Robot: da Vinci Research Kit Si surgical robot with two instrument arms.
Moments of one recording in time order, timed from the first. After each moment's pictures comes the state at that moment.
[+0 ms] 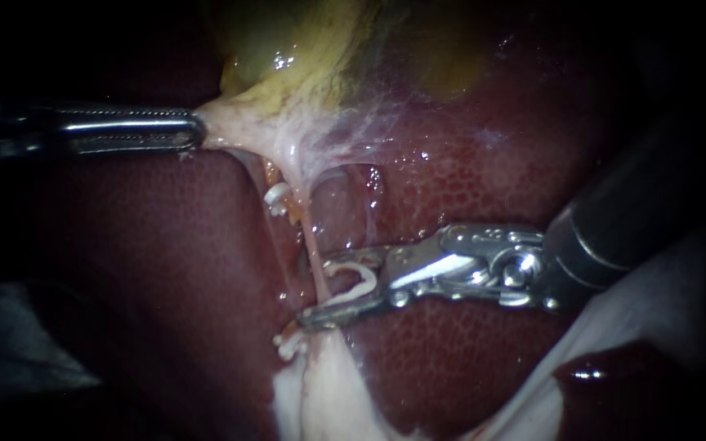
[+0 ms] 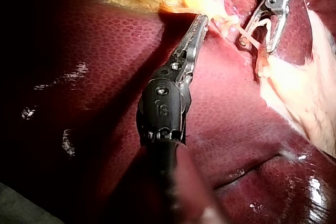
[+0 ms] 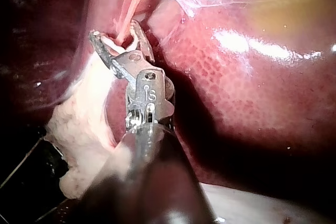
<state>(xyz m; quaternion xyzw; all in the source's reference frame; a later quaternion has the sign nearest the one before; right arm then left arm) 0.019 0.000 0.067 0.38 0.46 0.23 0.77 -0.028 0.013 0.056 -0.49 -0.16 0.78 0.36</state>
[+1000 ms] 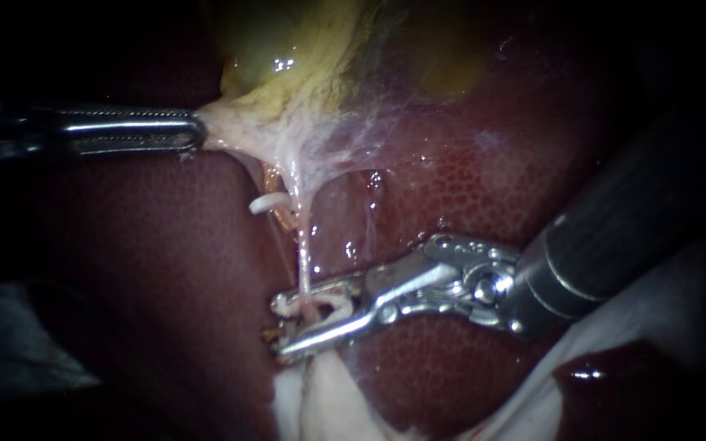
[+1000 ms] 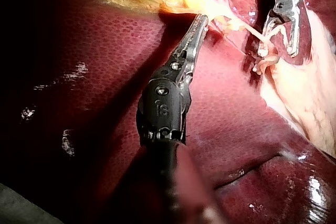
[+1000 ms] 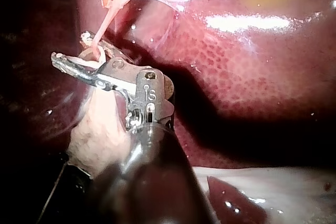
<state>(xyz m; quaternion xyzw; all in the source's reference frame) 0.020 -0.001 0.066 0.50 0.53 0.22 0.65 -0.028 0.013 0.056 -0.49 -0.16 0.78 0.36</state>
